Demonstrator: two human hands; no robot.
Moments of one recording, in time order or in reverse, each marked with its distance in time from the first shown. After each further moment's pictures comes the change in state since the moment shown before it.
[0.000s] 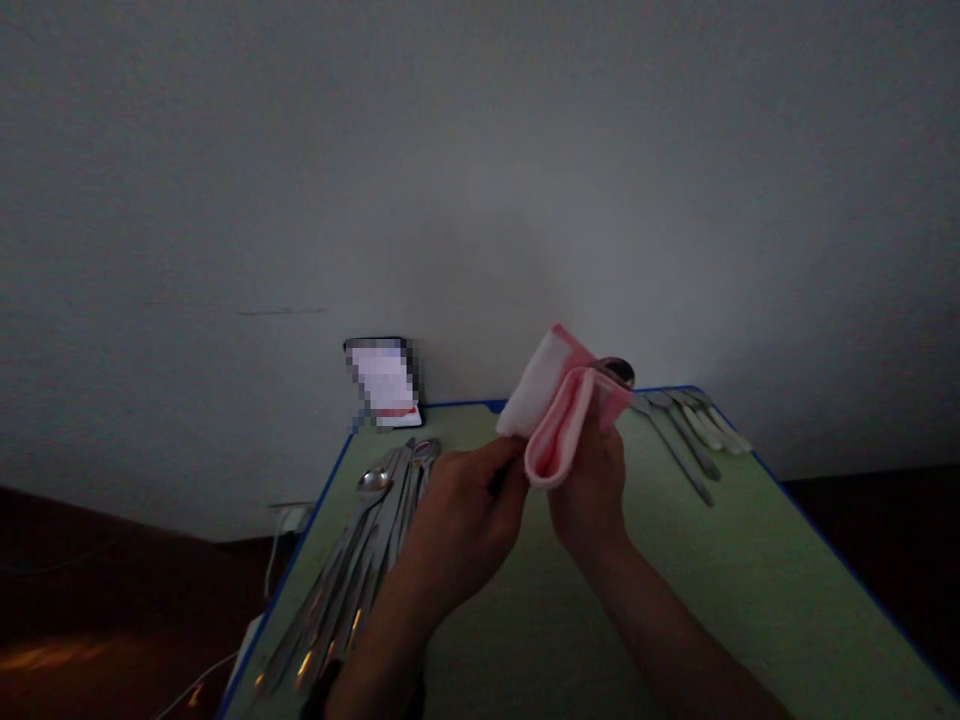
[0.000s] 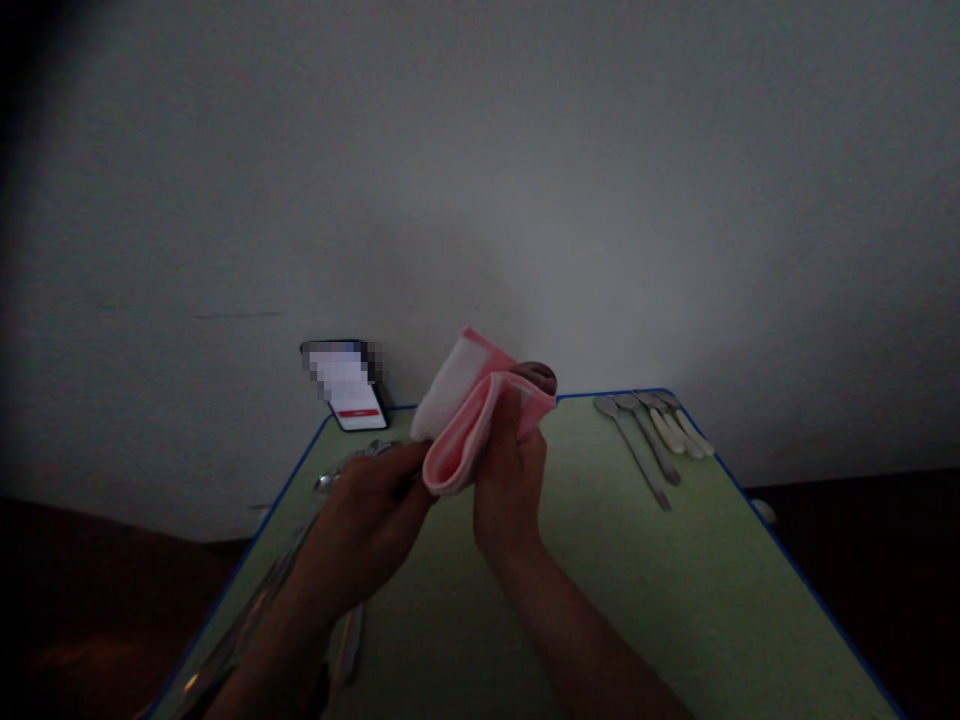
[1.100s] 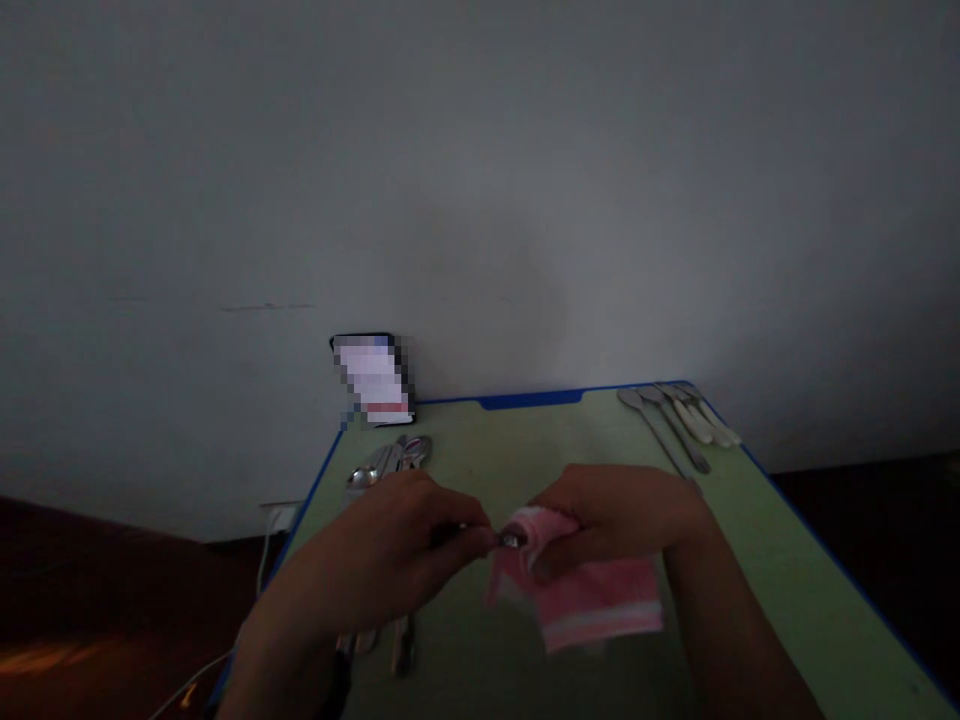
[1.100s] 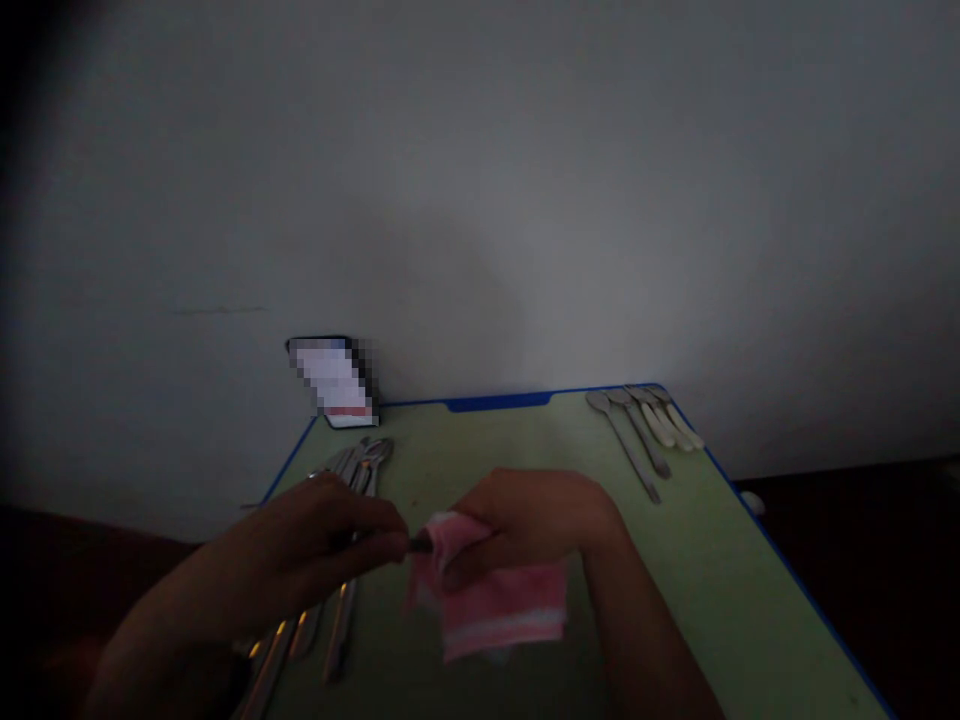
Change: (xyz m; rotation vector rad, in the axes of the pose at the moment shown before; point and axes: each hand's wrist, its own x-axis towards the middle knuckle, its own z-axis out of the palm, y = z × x) left_hand -0.014 -0.018 -0.036 0.156 -0.485 0.034; right_hand 0.025 -0.047 -0.056 -0.985 -1.417 0.006
